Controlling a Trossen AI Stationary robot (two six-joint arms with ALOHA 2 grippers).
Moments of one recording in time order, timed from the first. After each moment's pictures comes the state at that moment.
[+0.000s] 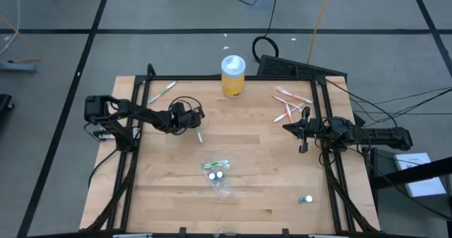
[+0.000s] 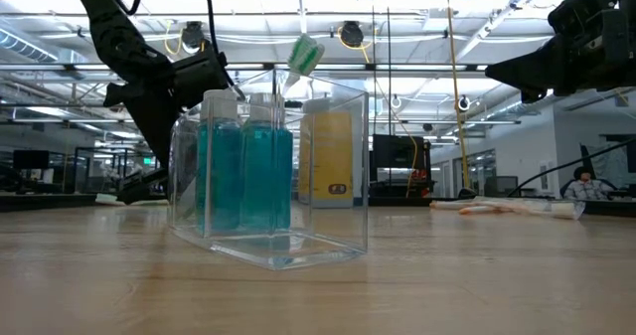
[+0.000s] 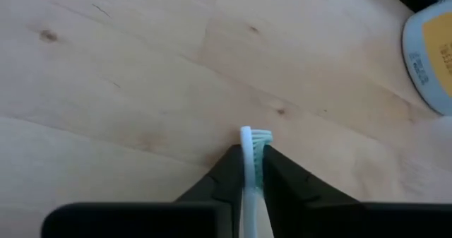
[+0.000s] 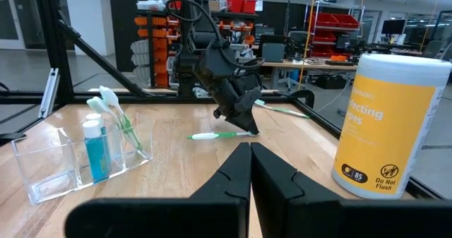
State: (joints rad) left arm 0.21 1.63 0.57 -0.10 -0.50 -1.60; right arm -0.02 0.06 0.02 0.08 0.13 -0.05
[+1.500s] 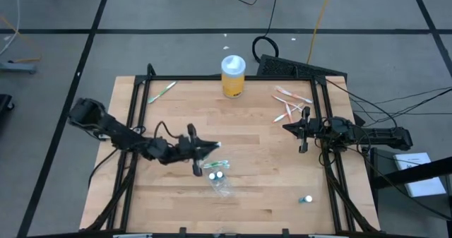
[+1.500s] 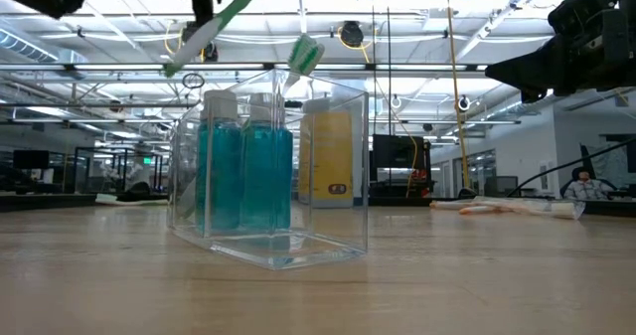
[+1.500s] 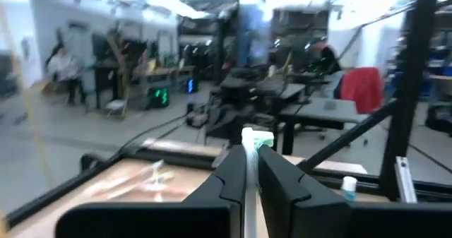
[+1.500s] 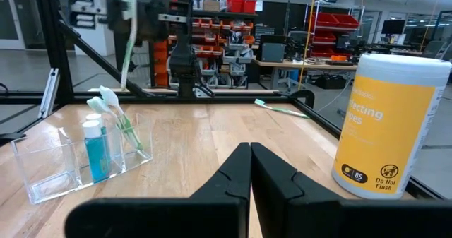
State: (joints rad) left arm -0.39 1.47 0.57 1.11 -0.55 0.07; right arm -0.02 0.06 0.02 0.08 0.13 -0.05
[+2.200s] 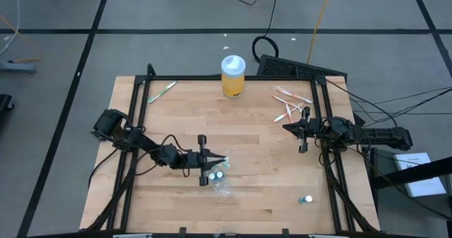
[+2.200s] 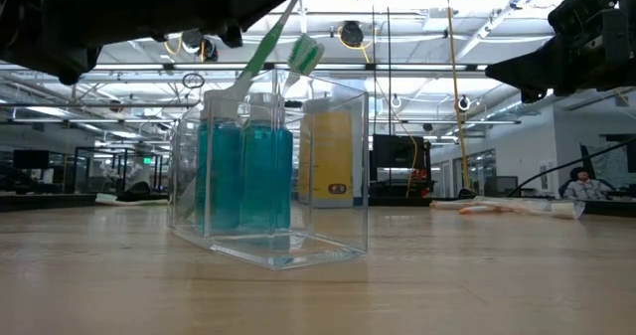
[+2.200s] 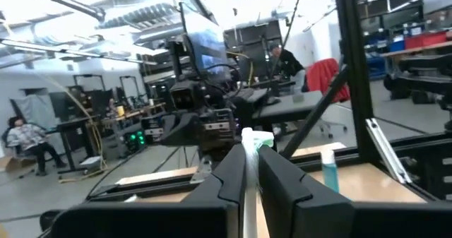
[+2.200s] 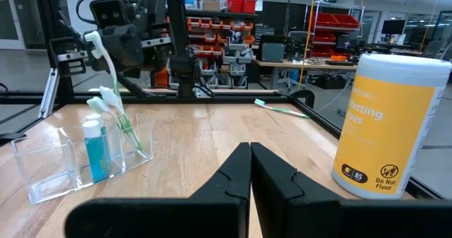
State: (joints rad) left arm -0.38 1.81 0.58 1.52 -0.36 0.31; right arm -0.02 0.06 0.02 0.08 0.13 -0.05
